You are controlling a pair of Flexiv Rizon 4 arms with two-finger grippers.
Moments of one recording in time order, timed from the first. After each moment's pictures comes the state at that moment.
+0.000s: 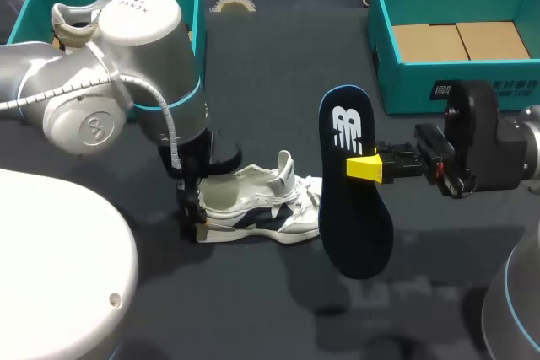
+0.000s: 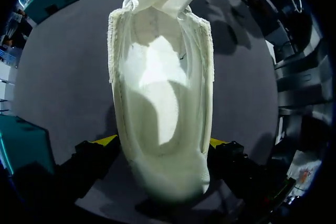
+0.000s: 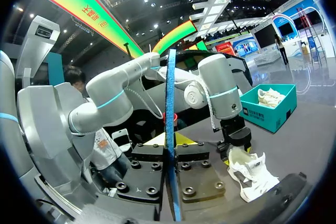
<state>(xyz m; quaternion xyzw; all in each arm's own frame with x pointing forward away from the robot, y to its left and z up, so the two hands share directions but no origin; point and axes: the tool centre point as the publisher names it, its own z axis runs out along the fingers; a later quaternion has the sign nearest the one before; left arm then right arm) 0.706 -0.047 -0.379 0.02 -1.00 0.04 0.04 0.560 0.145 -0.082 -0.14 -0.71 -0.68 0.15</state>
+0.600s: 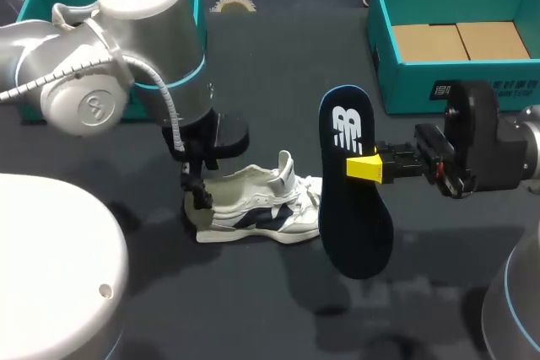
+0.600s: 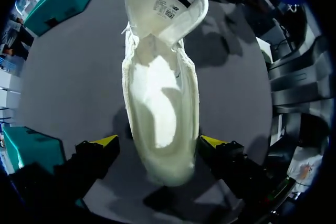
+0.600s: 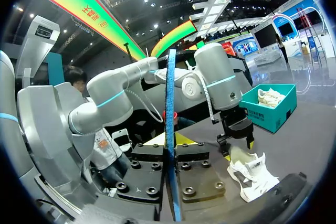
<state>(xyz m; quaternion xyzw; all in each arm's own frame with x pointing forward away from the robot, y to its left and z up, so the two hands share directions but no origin) 0.714 -0.064 -0.339 -0.01 -1.00 0.06 0.03 0.560 0.145 -0.082 -0.14 -0.71 -0.68 0.15</state>
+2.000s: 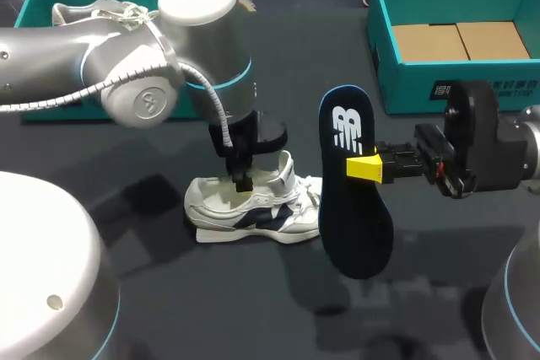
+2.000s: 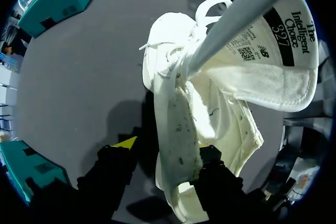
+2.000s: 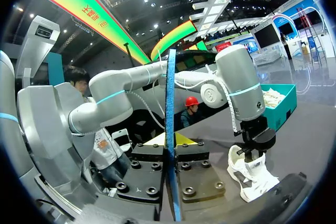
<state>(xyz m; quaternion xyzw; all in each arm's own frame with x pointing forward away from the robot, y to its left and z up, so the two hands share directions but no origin) 0.747 -0.125 -0.382 0.01 -1.00 0.06 0.03 0.560 0.145 -0.082 -0.14 -0.71 -0.68 0.15</state>
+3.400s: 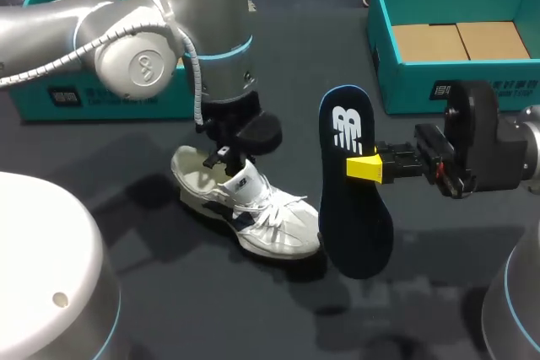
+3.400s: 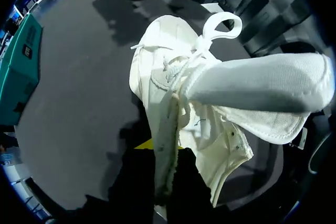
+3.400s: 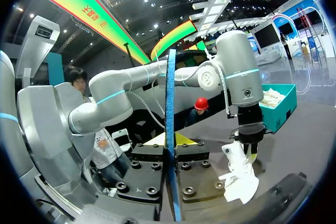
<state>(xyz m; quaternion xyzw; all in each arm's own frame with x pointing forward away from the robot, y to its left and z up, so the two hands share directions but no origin) 0.729 -0.119 -0.340 -0.29 -0.95 0.07 0.08 0.560 0.145 -0.082 -0.14 -0.71 -0.68 0.15</state>
